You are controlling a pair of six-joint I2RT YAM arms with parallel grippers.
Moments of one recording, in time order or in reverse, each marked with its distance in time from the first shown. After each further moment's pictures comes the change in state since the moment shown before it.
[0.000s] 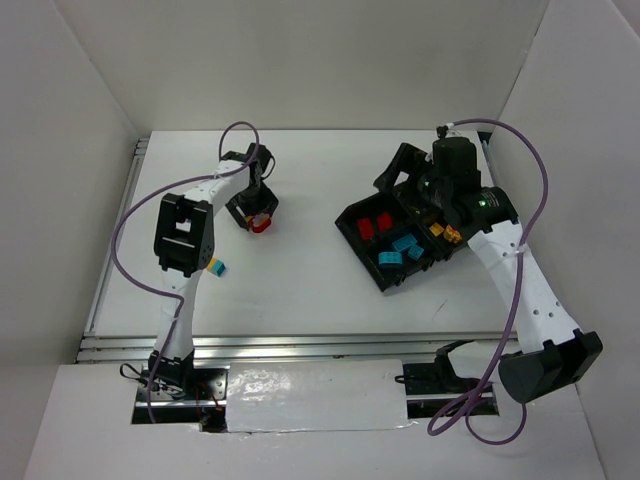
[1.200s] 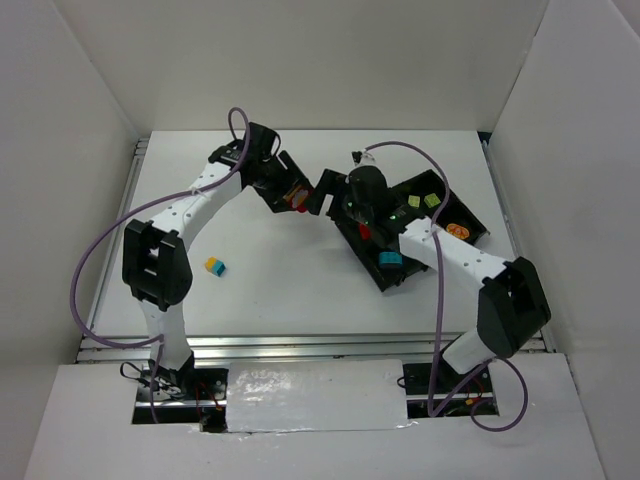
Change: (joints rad) left arm -0.117 -0.389 -0.163 0.223 0.457 -0.132; right arm 0.301 0.258 -0.265 0.630 0.020 0.108
